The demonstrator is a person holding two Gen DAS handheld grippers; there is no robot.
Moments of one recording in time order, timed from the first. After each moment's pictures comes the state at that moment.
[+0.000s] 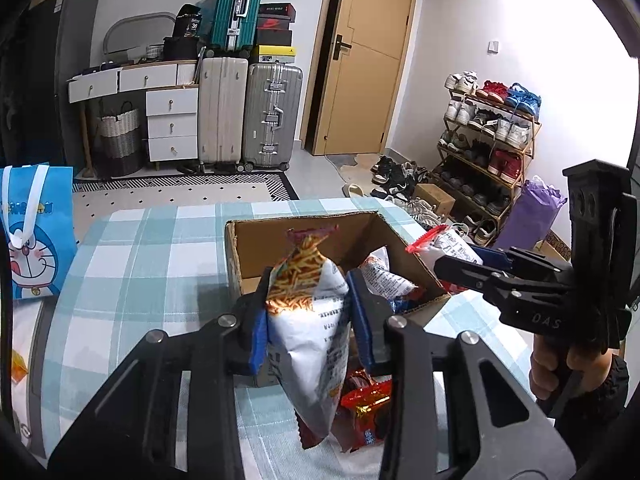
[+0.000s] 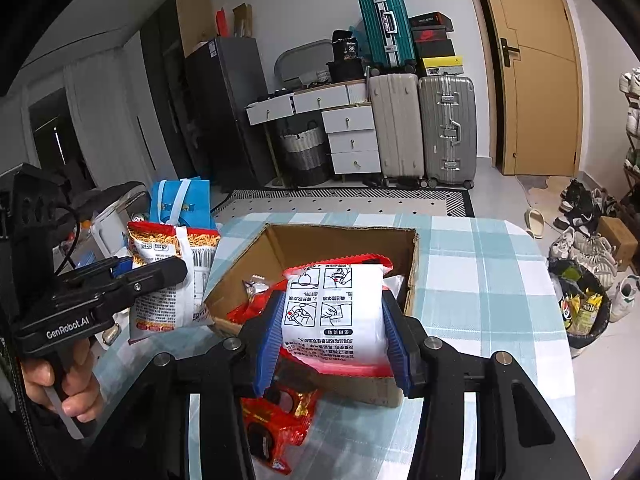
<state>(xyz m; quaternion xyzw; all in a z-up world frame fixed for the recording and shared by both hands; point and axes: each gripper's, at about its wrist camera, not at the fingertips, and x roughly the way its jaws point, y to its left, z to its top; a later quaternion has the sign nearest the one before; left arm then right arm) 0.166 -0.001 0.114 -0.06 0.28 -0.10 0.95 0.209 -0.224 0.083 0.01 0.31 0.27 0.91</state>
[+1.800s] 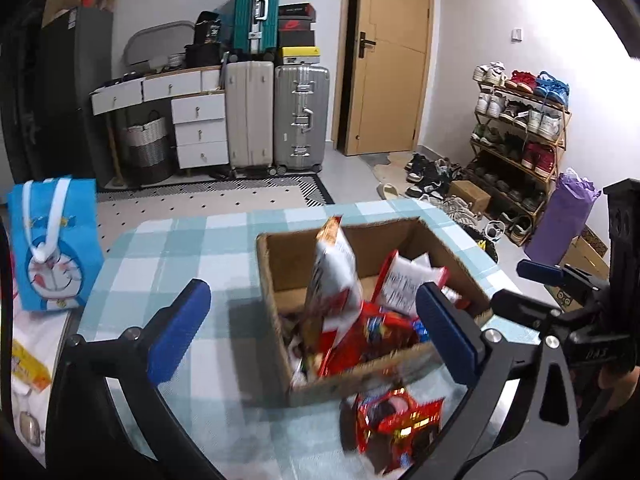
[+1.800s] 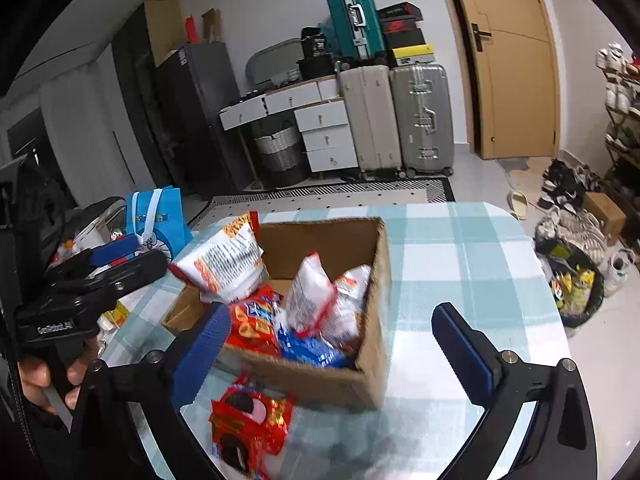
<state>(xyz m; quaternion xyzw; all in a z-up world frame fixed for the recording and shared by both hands) 0.214 0.004 0.089 -0.03 0.29 -0.03 0.96 0.232 -0.245 0.063 0.04 0.33 0.23 0.92</state>
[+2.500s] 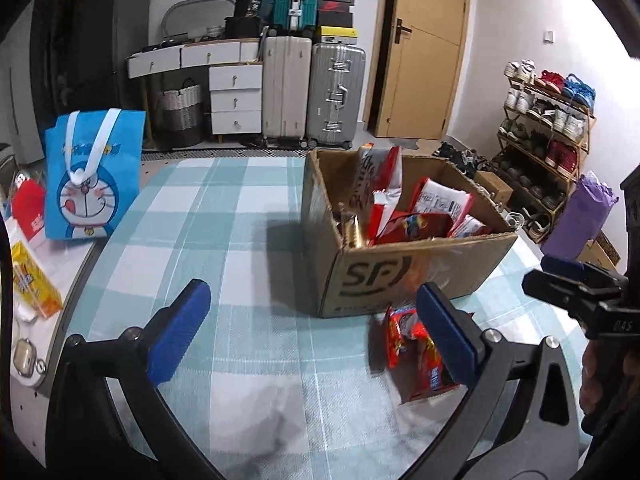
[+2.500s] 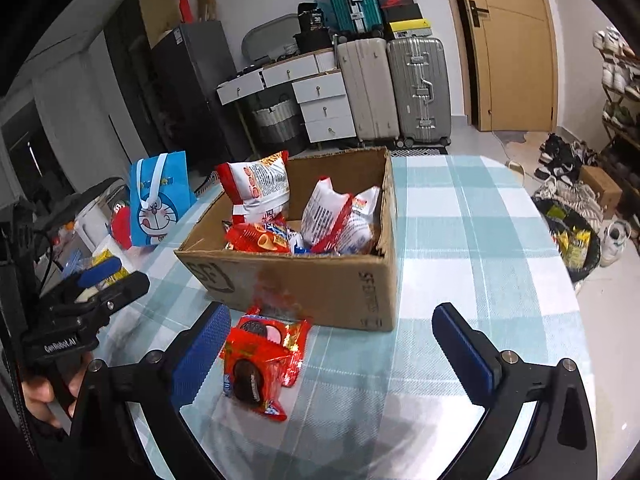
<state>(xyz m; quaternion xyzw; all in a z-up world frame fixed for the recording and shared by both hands) 0.127 0.030 0.040 -0.06 0.32 0.02 0.94 0.176 -0.241 0.036 0.04 0.38 0.22 0.90</state>
